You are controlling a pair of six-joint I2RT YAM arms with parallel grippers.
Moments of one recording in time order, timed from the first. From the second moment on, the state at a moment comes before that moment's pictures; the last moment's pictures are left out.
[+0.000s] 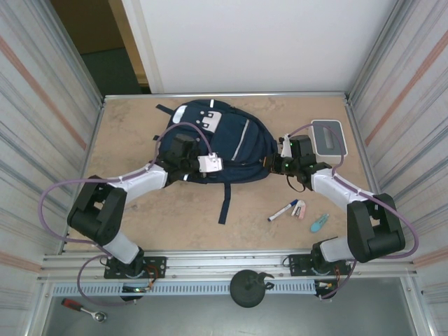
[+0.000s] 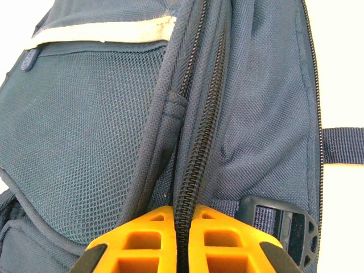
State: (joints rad) left arm -0.50 1.59 0.88 -0.01 0.32 0.99; right arm 0.28 1.39 0.74 -0.10 -0.34 0.48
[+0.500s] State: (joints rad) left arm -0.45 1.57 0.87 -0.05 0.38 0.99; right arm 0.32 1.39 0.73 -0.08 -0.31 0.40
